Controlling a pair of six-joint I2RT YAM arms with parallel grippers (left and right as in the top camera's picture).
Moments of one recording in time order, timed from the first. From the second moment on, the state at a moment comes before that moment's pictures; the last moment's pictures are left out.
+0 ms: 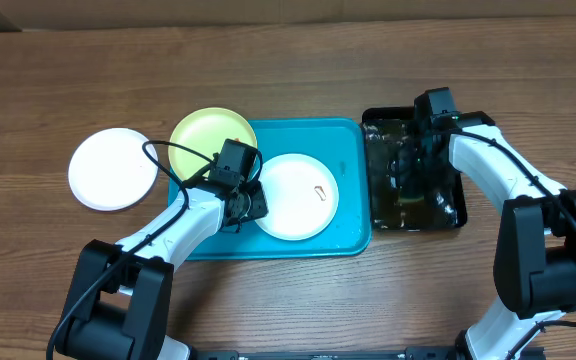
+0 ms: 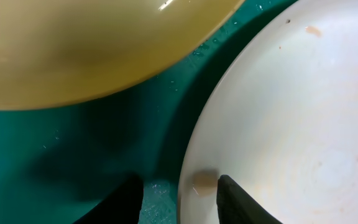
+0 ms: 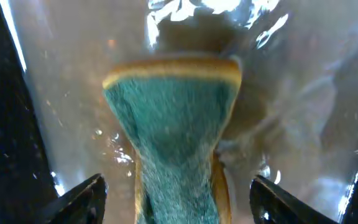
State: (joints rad) left arm -0.34 1.67 0.86 -0.46 0.03 -0.58; right arm 0.14 1.88 1.24 -0.85 -0.07 0.15
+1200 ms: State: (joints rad) left arm -0.34 1.67 0.86 -0.46 0.02 -0.56; right arm 0.14 1.88 1.21 -0.83 -0.08 0.15
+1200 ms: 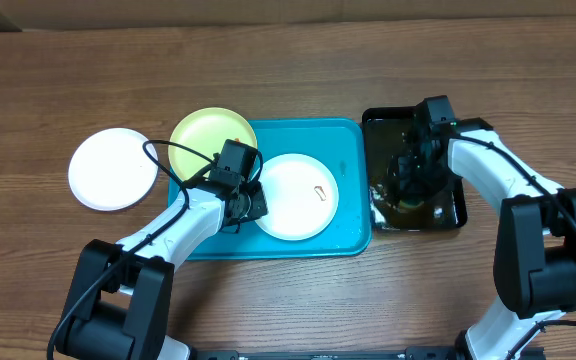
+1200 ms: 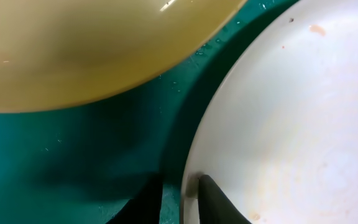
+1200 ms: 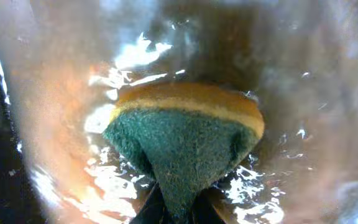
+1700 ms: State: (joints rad) left arm -0.34 1.67 0.86 -0.45 0.03 -0.55; right arm 0.14 1.88 1.34 -0.98 -0.08 0.16
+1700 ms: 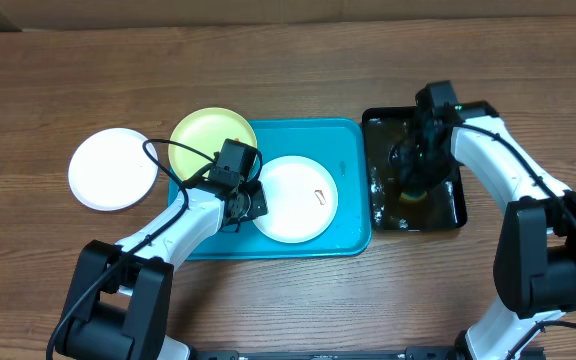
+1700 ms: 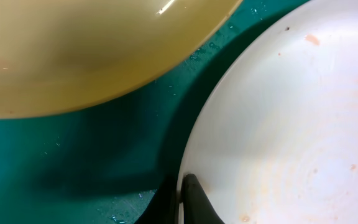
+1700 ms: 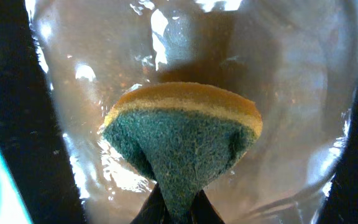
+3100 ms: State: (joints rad) left arm -0.34 1.67 0.86 -0.44 0.03 -0.62; right arm 0.14 1.88 1.49 -1.18 0.03 0.41
